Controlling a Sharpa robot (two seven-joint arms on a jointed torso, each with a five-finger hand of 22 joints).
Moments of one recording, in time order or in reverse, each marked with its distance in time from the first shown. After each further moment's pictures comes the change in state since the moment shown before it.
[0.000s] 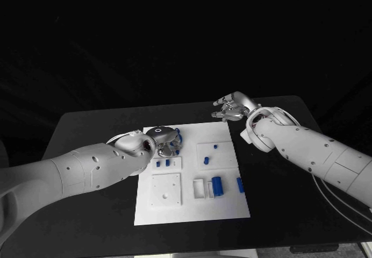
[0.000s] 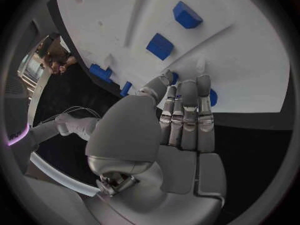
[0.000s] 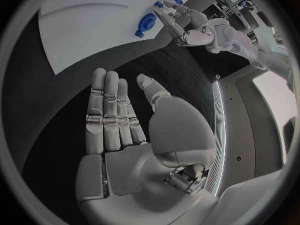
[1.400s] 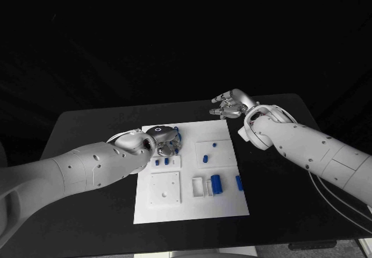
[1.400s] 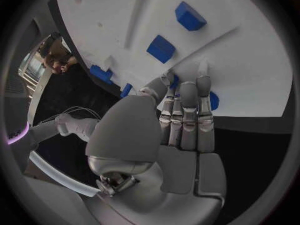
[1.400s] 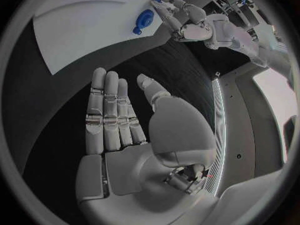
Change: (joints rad) left arm -0.006 0.019 0.002 -0.030 0.009 0.023 0.021; left_hand 0.008 0.037 0.018 -0.001 0.000 0.046 -0.006 0.000 0.000 0.057 -0.020 0.000 -0.002 0.036 -0.011 0.032 0.012 0.000 0.001 -0.006 0.063 0.000; right arm 0.000 0.006 0.000 -0.001 0.020 -0.016 0.002; right_hand 0.000 0.000 0.003 0.003 -0.013 0.000 0.000 0.000 0.000 0.000 0.000 0.015 -0.031 -0.008 0.001 0.021 -0.045 0.000 0.012 0.001 0.000 -0.067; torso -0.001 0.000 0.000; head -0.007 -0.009
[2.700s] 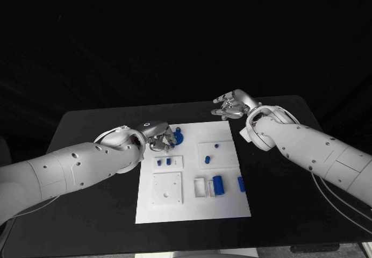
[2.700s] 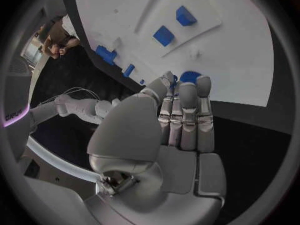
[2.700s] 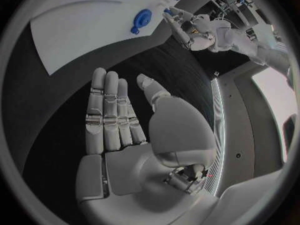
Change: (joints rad) left arm -0.004 -0.137 0.078 0.136 0.097 -0.025 -0.001; left_hand -0.001 0.049 -0.021 -0.040 0.004 0.042 -0.006 -0.005 0.000 0.038 -0.017 -0.006 0.000 0.025 -0.010 0.007 0.008 -0.008 -0.007 -0.014 0.046 0.000; right arm 0.000 -0.009 0.000 0.011 0.007 0.001 0.002; right_hand 0.000 0.000 0.003 -0.003 0.000 0.007 0.001 0.000 0.000 -0.003 0.004 0.000 -0.008 -0.004 0.003 0.000 -0.009 0.000 0.000 0.000 0.000 -0.011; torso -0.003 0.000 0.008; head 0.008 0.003
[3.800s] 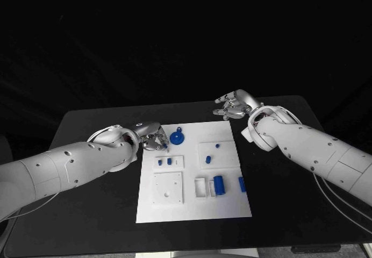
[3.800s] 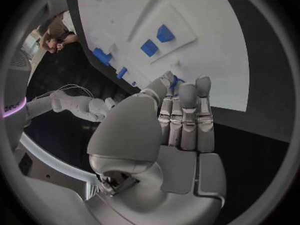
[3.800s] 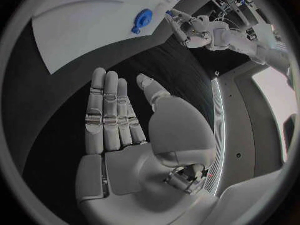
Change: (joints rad) left arm -0.001 -0.023 0.000 -0.038 0.045 0.051 -0.006; left_hand 0.000 0.000 0.000 0.000 0.004 0.000 0.000 0.000 -0.001 0.000 0.000 -0.001 0.000 0.000 0.000 0.000 0.000 0.009 -0.004 -0.003 0.004 0.001; right arm 0.000 -0.002 0.000 -0.003 0.002 0.000 0.000; right_hand 0.000 0.000 0.000 0.000 0.004 -0.001 -0.001 0.000 0.000 0.000 0.000 0.000 -0.012 0.000 0.000 0.000 -0.016 0.000 0.000 0.000 0.000 -0.018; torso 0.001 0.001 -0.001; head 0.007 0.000
